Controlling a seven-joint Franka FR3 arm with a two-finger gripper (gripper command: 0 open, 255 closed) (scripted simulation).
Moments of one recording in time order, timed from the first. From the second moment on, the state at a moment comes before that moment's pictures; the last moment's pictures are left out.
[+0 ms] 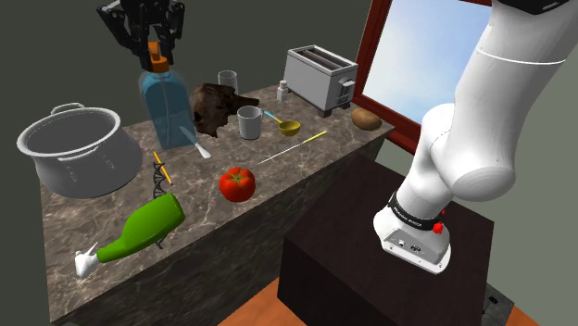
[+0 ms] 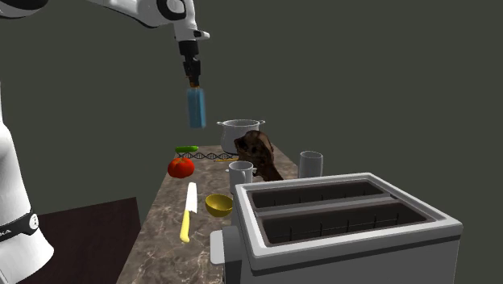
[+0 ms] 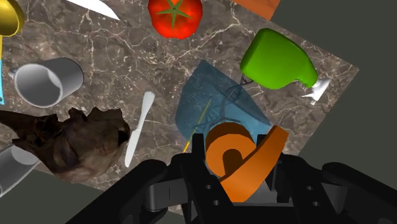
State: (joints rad) arm 0.52 0.11 0.05 -1.51 -0.01 1.74 0.39
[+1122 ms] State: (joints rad) arm 0.52 0.10 0.05 -1.76 -0.01 1.97 0.39
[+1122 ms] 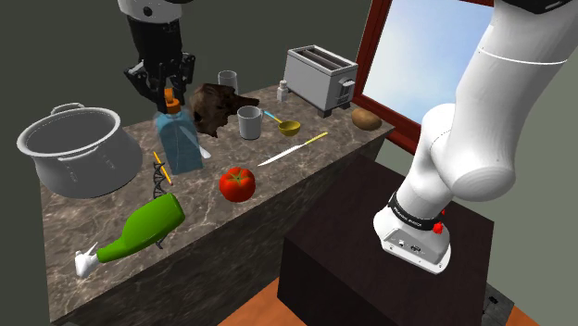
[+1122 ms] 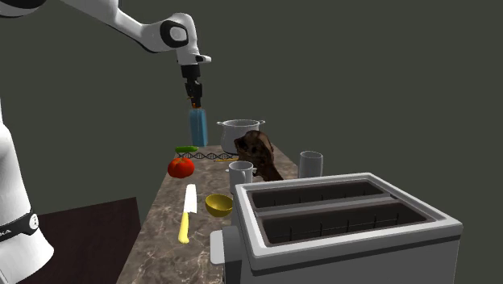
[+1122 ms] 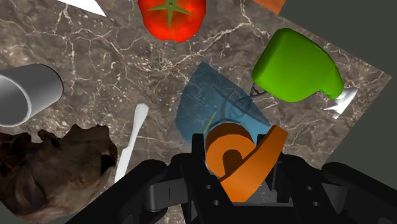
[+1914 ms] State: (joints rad) arm 0.52 0.13 0.05 -1.88 -0.02 2.12 0.39
